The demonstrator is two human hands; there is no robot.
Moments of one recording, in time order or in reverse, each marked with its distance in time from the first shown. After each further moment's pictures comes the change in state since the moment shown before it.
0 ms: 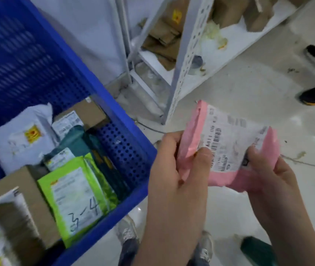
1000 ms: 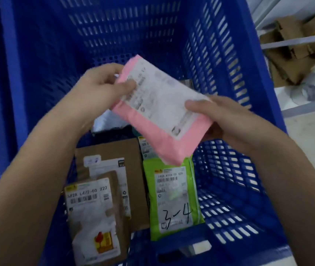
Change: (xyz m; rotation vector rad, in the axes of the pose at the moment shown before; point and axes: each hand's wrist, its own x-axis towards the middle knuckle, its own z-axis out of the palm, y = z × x) left_hand 0.137 -0.017 -0.379 0.213 0.275 -0.235; right_hand 0.055 0.044 0.355 -0.680 -0.978 0.332
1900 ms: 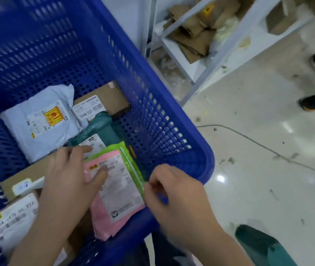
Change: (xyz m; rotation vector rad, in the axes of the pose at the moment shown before) left_hand -0.122 -0.048 0.102 0.965 0.061 0.311; right_hand -0.167 0.109 0.047 -0.735 0.613 -0.280
